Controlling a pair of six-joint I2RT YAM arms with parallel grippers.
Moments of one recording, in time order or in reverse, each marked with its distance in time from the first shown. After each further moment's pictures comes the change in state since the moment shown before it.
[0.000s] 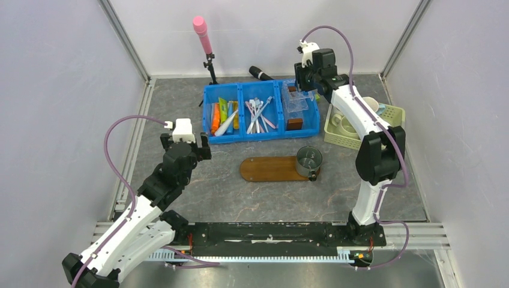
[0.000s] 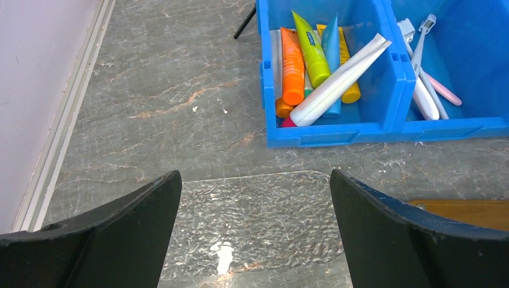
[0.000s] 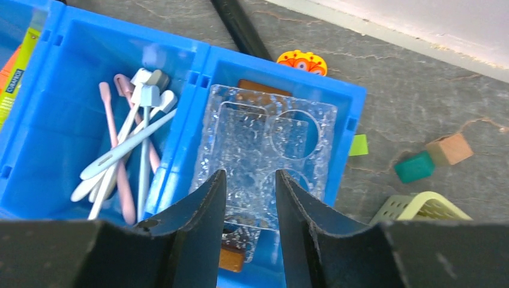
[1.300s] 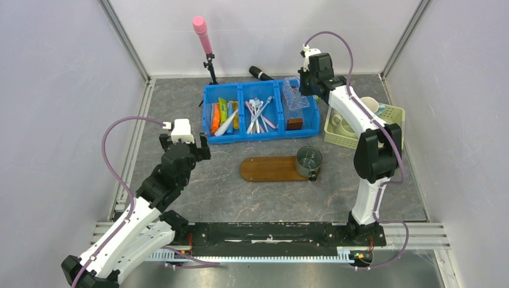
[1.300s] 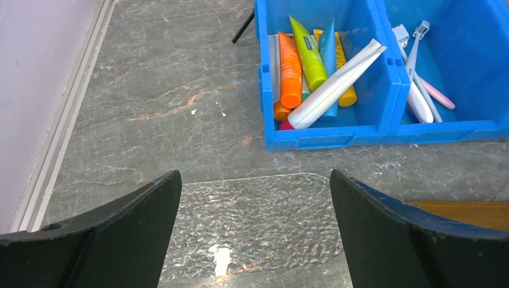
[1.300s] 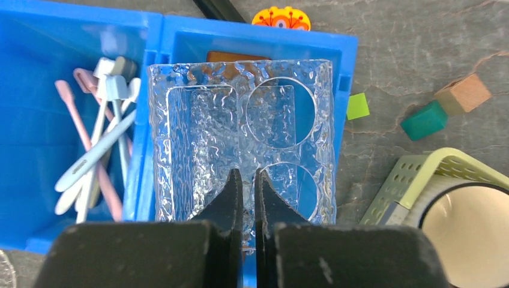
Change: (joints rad) left arm 0.000 -0.019 0.000 0.000 0.004 0.000; right arm 0.020 0.054 -0.008 -0.046 0.110 0.126
